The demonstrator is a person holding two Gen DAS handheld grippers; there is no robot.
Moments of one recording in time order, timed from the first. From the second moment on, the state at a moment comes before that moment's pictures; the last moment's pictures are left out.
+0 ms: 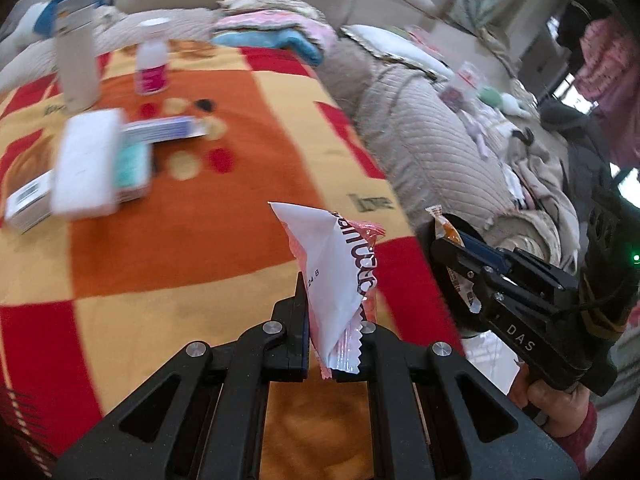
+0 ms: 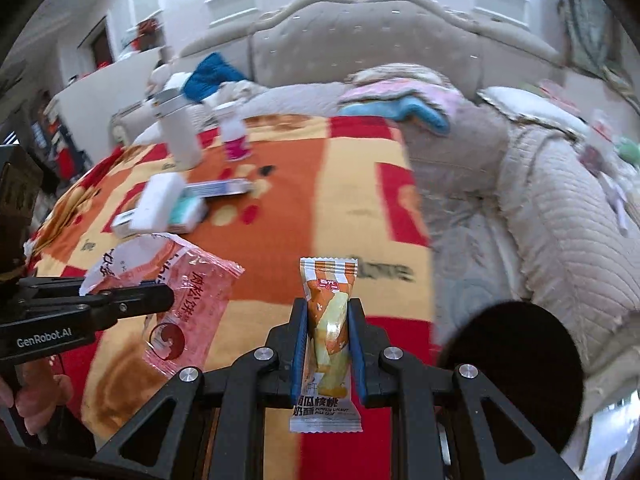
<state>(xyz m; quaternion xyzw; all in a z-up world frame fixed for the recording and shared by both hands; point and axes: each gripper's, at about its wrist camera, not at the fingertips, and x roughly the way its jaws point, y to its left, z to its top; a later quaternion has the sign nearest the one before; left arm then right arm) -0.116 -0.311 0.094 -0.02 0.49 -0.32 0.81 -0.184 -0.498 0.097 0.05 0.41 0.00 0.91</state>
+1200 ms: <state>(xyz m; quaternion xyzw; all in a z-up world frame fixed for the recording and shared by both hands) -0.131 -0.482 0.052 0.02 0.51 -0.42 0.75 -0.234 -0.657 0.038 0.16 0.43 -0.15 0.87</state>
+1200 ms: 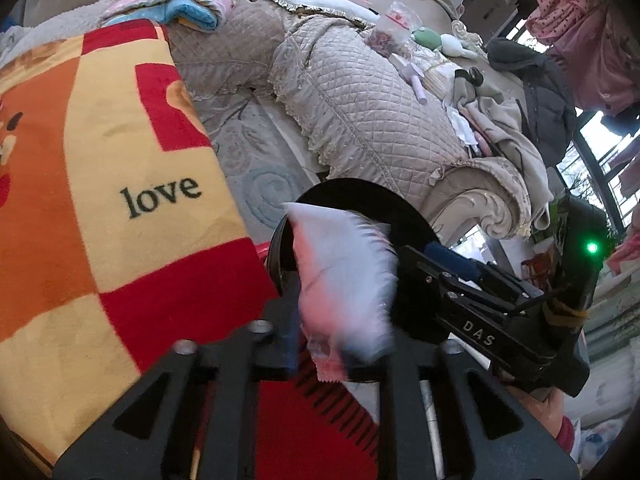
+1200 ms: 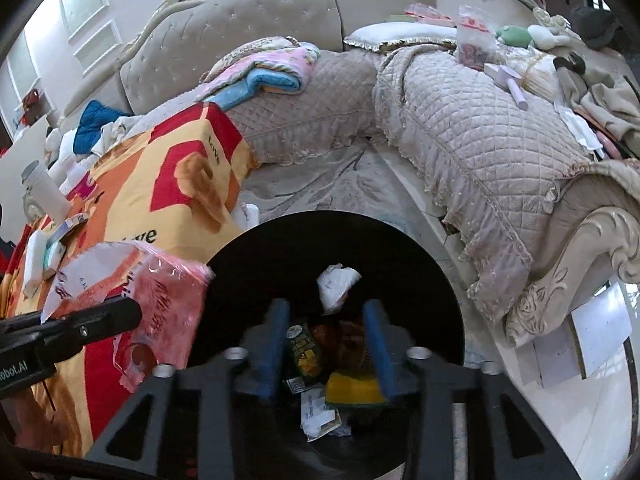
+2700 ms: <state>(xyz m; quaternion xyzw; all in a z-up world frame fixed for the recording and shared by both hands) -0.061 -0.193 0.055 0.00 0.49 -0.17 0.86 -0.142 -0.451 0.047 0.09 0.47 0.03 0.88</state>
